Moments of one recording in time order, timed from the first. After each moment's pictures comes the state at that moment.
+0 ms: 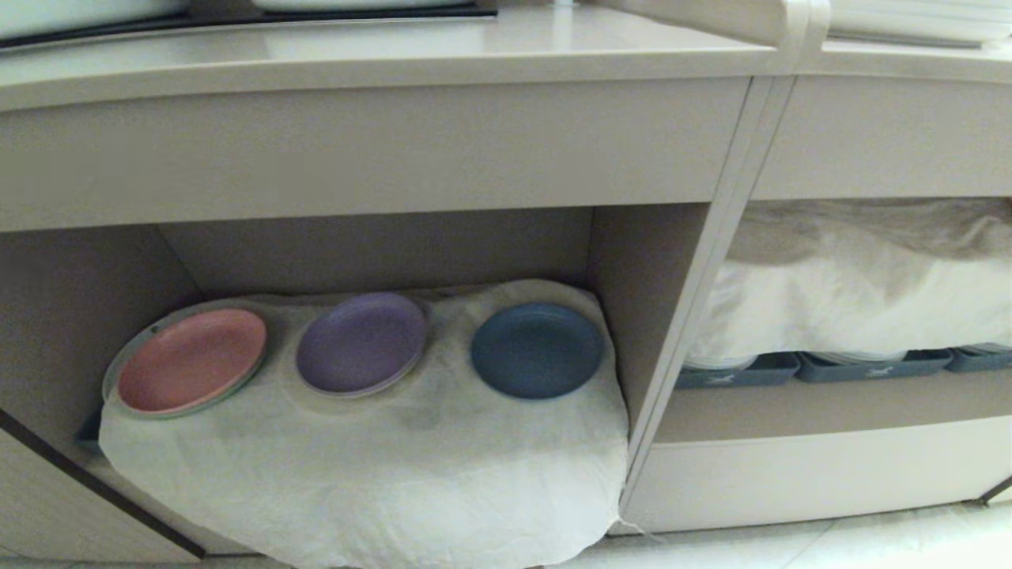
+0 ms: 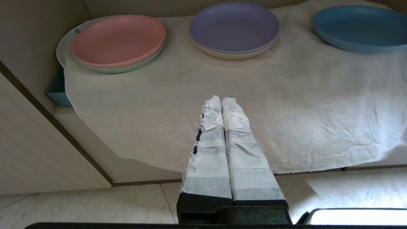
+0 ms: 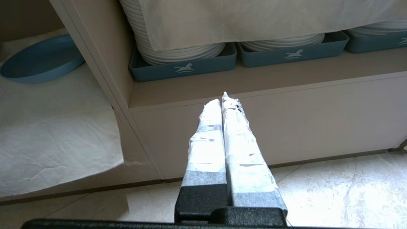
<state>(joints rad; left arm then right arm) 0.00 0.00 -0.01 0.02 -0.01 0.02 0.00 0.00 0.00 -0.01 -0.06 0.09</state>
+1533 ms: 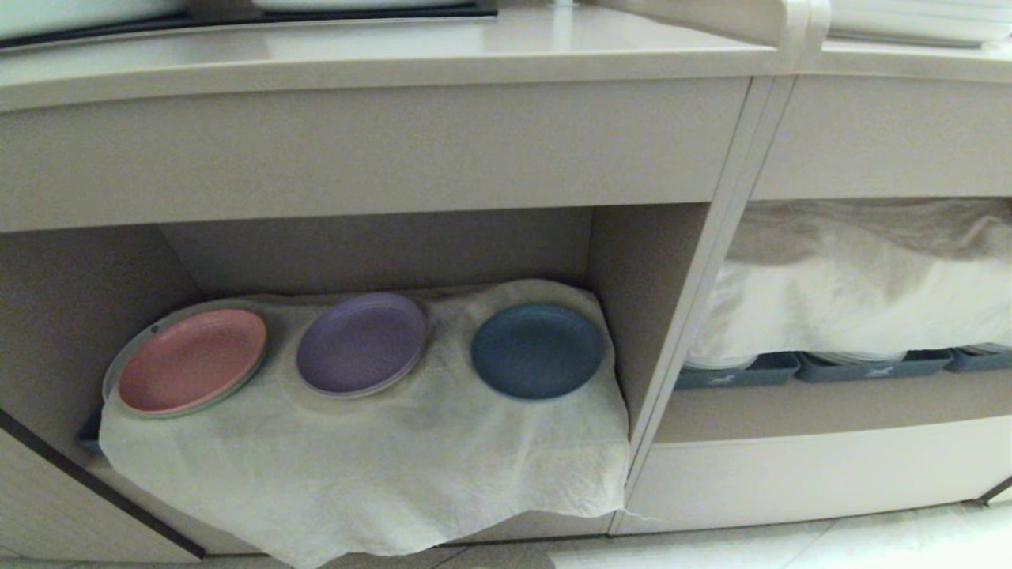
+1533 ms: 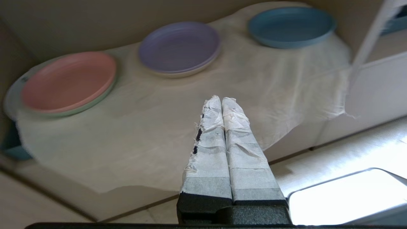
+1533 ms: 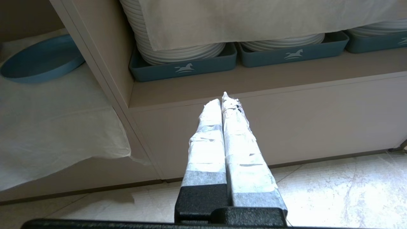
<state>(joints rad) 0.00 0.01 -0.11 0.10 -0.25 0.12 0.00 0.00 0.00 -0.01 -0.05 0.09</state>
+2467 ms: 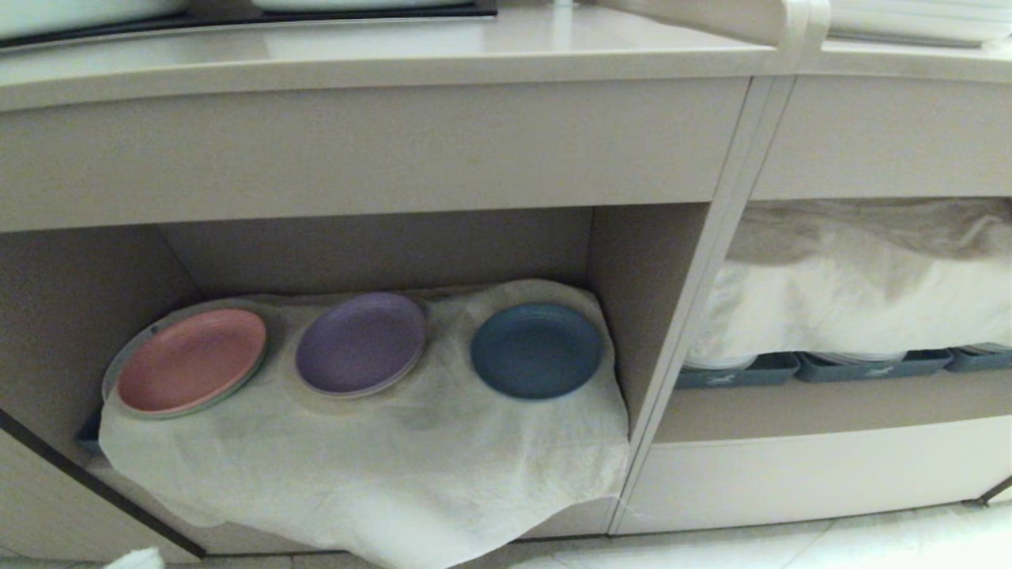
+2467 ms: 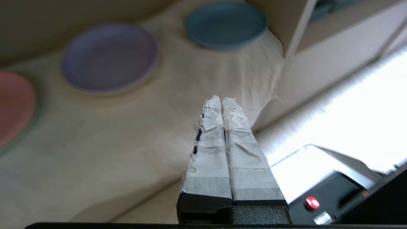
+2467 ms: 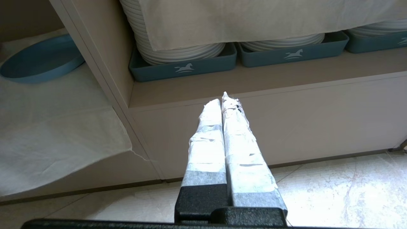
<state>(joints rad) -0.01 0.46 -0.17 -0.16 -0.53 0.11 0.00 0.00 0.00 -0.01 -0.06 0.09</state>
